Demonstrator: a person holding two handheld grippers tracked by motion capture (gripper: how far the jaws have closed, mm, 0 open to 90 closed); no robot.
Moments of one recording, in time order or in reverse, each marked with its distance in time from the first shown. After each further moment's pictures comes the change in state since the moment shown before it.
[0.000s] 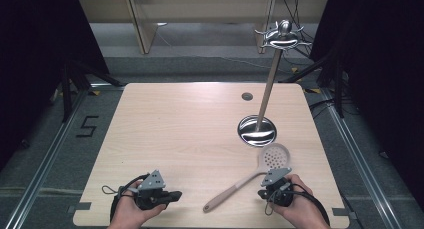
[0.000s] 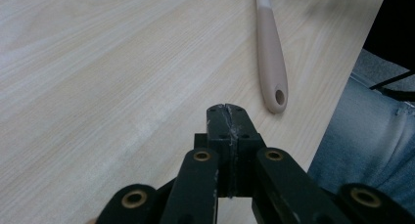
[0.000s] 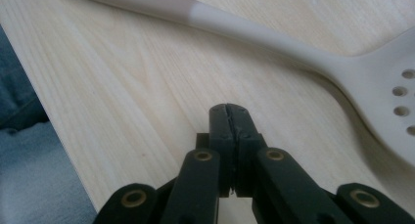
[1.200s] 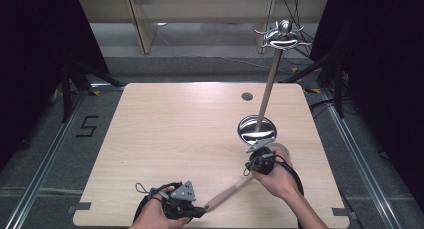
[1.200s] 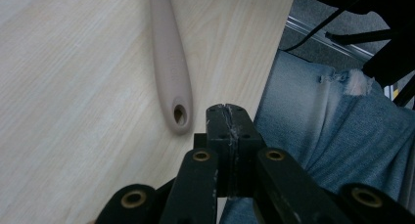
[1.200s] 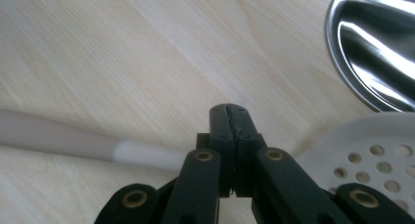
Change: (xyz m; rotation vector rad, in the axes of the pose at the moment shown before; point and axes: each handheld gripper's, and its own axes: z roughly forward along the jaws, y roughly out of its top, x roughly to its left) left arm -0.048 0.024 0.045 0.162 -0.187 0.139; right arm -0.035 0.071 0.022 -0.038 -0.074 0.139
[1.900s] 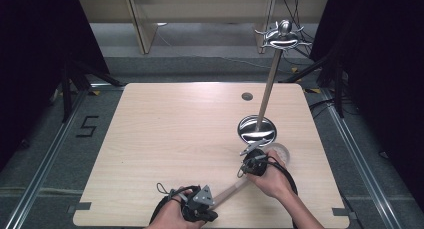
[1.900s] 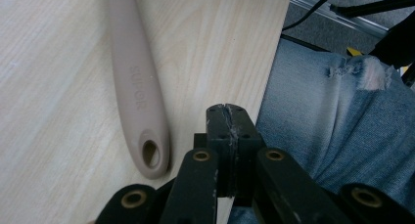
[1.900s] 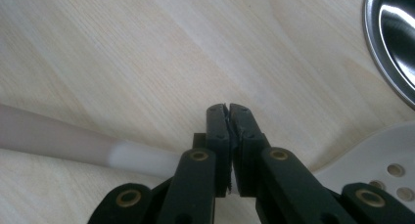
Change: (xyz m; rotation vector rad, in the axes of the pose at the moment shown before) left arm -0.010 0.015 0.036 0.105 0.002 0.081; right arm 0.007 0.002 0.021 0.073 0.011 0.001
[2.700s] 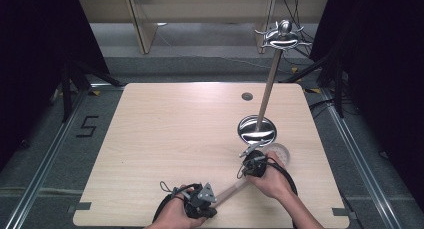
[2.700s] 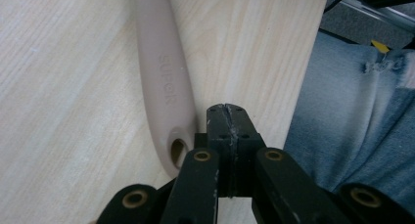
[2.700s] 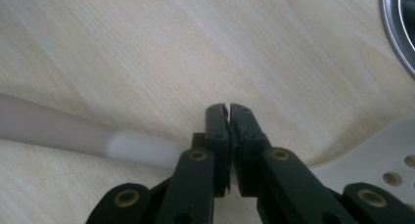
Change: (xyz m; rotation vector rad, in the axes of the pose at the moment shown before) left arm 0.008 0.000 0.009 0.040 0.058 -0.036; right arm -0.001 -0.002 0.005 0.032 0.006 -0.009
